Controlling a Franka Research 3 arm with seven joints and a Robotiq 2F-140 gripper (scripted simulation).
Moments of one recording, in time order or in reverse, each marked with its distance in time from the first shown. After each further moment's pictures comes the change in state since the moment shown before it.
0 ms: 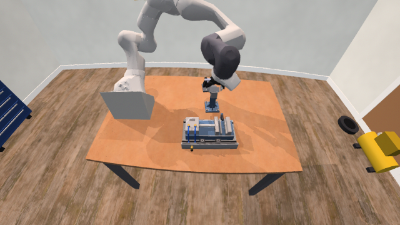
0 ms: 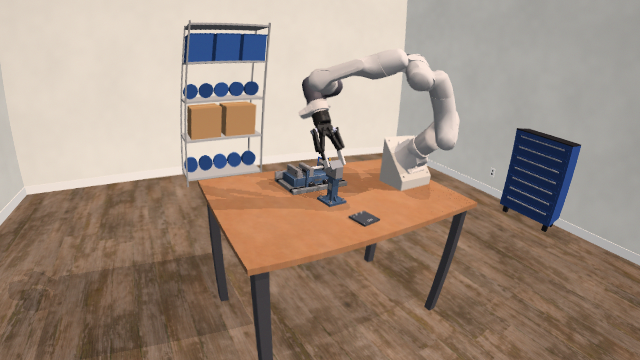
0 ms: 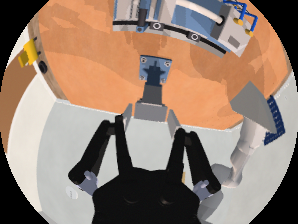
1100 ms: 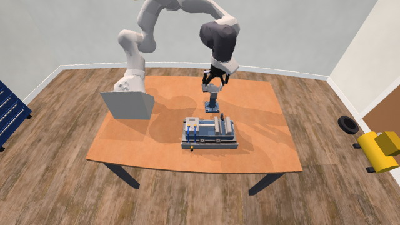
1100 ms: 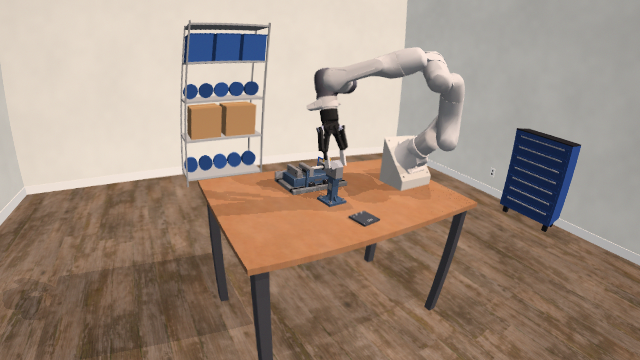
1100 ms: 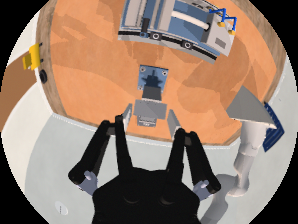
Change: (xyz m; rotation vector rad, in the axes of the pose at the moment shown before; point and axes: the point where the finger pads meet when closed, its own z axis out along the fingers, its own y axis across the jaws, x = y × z) arm -0.008 0.001 0.003 -0.006 0.262 -0.016
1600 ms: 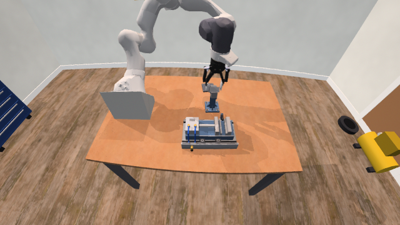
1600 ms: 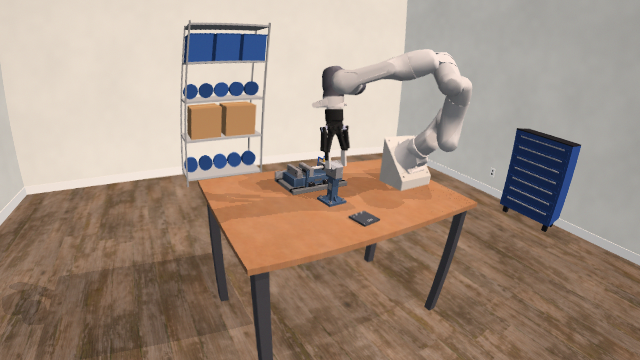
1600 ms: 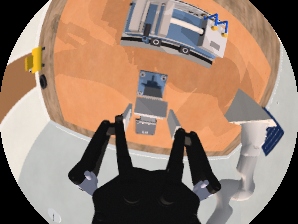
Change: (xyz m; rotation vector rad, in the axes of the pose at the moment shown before) arm -0.006 -0.001 0.002 -0.002 0.149 -0.010
